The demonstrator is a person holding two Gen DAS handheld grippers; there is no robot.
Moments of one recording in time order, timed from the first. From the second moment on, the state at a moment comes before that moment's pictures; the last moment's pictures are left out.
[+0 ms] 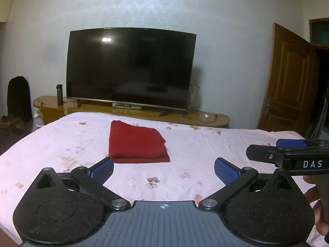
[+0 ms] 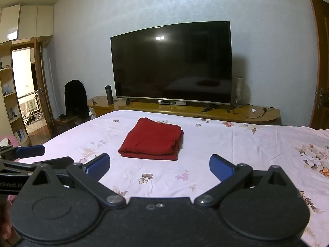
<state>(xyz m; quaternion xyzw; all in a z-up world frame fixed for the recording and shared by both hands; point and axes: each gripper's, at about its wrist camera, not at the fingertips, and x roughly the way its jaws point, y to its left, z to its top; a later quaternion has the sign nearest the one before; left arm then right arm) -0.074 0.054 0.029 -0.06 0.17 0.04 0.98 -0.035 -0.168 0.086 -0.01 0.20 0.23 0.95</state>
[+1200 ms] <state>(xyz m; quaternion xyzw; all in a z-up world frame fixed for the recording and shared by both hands) -0.071 0.060 0.031 -0.04 0.16 0.06 0.99 -0.028 -0.169 0.084 -0.01 0.20 0.23 0.95</state>
